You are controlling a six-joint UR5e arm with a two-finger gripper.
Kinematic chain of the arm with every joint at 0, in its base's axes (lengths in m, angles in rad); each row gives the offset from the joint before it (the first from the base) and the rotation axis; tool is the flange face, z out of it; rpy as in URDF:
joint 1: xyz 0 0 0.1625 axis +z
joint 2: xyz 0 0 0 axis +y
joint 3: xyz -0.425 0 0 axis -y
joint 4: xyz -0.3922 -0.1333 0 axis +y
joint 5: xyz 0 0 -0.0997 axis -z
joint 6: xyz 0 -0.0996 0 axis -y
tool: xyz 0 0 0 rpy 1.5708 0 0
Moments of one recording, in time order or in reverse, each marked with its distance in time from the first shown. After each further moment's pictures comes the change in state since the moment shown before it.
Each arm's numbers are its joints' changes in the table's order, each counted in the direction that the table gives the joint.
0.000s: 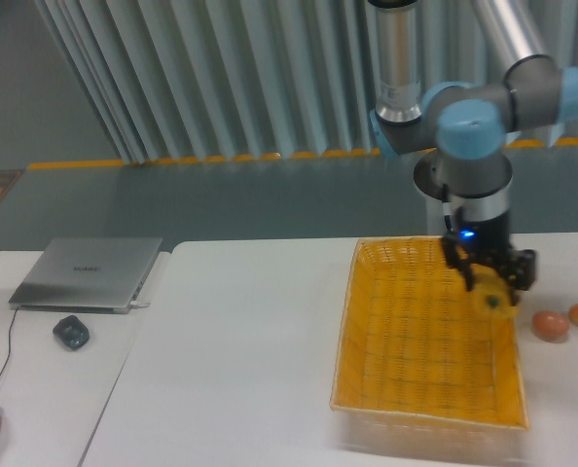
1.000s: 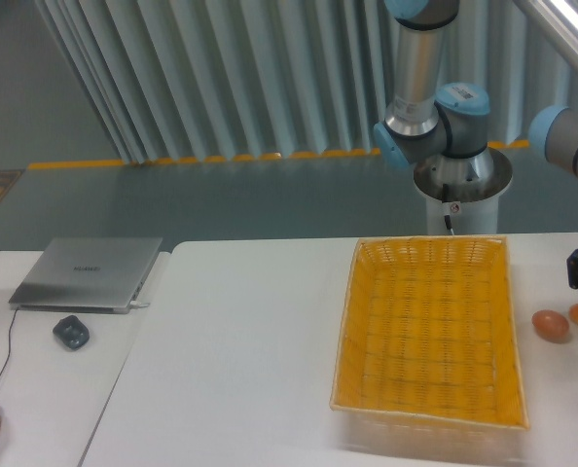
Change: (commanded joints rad) arm 0.082 0.150 0.041 -0.107 -0.009 0.097
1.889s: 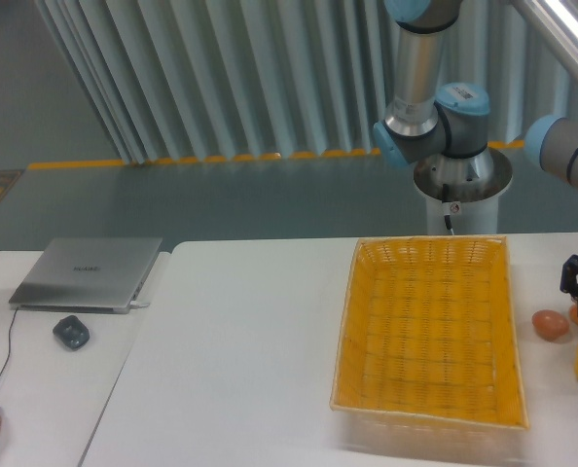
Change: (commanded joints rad) arm -0.038 -0.023 0.015 -0.009 0.011 0.081
